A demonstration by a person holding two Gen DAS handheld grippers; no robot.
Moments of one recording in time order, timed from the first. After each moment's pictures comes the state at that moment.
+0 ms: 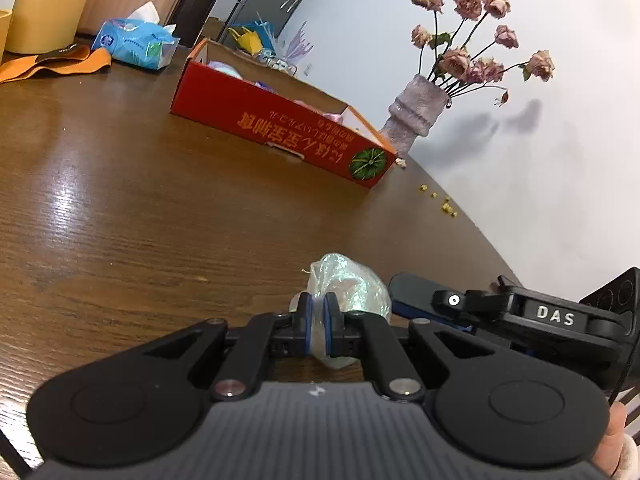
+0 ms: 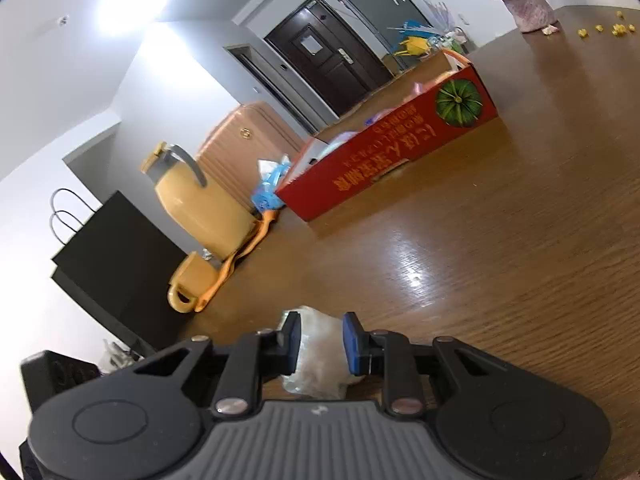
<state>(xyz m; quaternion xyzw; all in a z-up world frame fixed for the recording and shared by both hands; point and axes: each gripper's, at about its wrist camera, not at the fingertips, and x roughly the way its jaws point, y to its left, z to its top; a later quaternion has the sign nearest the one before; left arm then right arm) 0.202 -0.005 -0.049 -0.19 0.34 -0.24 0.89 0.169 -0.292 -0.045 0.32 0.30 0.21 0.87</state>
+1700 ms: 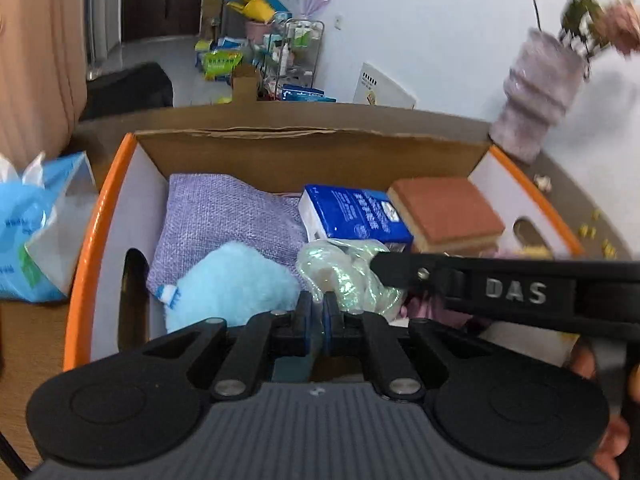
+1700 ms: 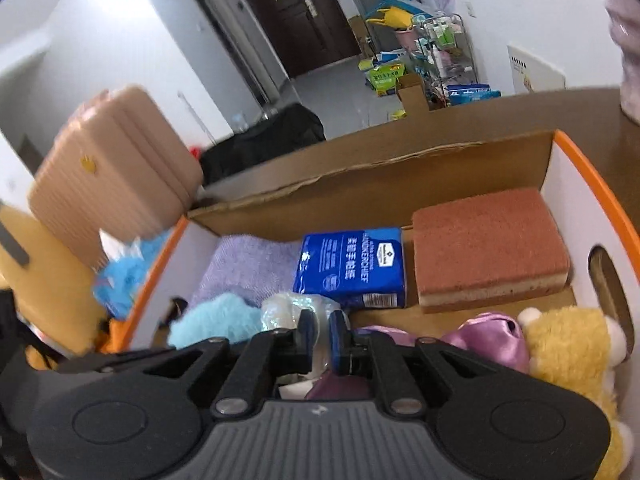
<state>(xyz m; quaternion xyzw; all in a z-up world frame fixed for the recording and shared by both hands) 0.586 -0.087 -0.020 0.00 0.42 -0.18 0.89 0.564 -0.253 -0.003 0.17 0.40 0.14 0.89</state>
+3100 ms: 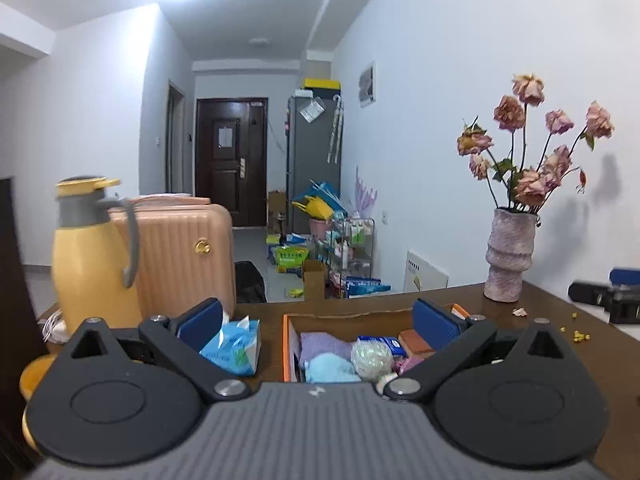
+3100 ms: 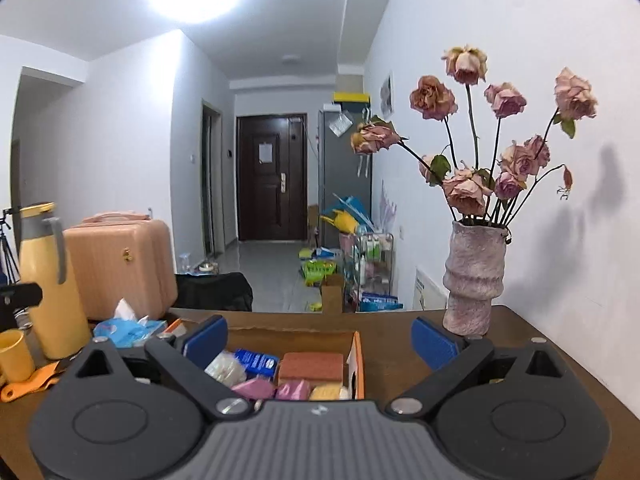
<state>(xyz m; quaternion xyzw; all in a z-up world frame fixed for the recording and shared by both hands) 0.304 -0.008 0.129 0.00 0.12 -0.08 0.99 0.286 -0.321 0.128 0.01 0.12 0.01 0.99</state>
